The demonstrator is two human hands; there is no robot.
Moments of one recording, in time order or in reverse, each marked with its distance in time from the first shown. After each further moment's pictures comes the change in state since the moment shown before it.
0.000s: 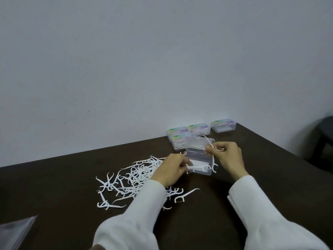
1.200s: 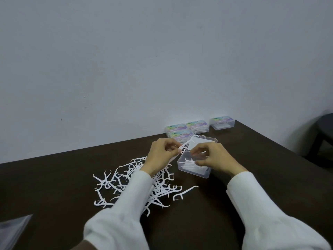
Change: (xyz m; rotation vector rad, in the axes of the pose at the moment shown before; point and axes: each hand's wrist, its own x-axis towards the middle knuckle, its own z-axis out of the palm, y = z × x) left_hand 0.010 -0.013 -0.019 -0.364 0.232 -0.109; right_hand 0.005 -0.005 0.009 -0.296 -0.451 -0.158
